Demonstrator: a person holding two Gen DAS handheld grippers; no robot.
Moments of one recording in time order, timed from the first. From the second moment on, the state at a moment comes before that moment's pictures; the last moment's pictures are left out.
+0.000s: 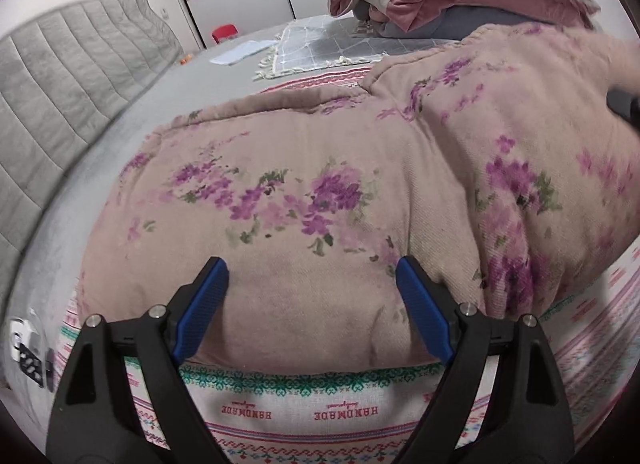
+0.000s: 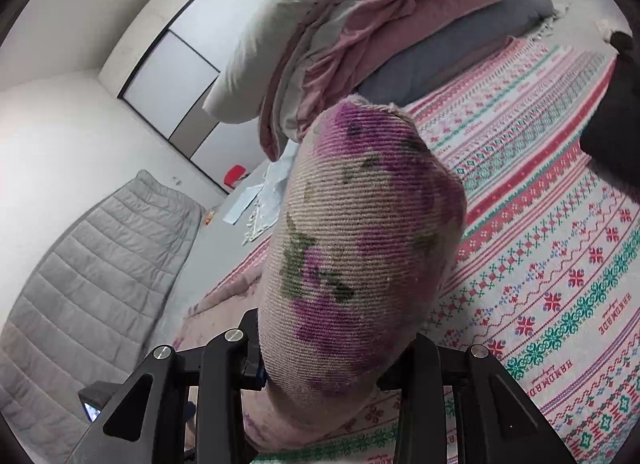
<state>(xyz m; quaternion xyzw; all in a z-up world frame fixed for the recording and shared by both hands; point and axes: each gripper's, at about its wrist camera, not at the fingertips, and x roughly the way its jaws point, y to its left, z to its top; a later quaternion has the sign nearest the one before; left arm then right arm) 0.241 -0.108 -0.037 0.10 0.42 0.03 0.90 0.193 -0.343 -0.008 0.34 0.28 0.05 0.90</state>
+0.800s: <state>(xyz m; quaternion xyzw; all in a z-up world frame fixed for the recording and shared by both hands) 0.448 -0.087 -0.062 0.04 0.55 0.09 0.83 0.199 -0.353 -0.009 0.36 0.29 0.05 0.89</state>
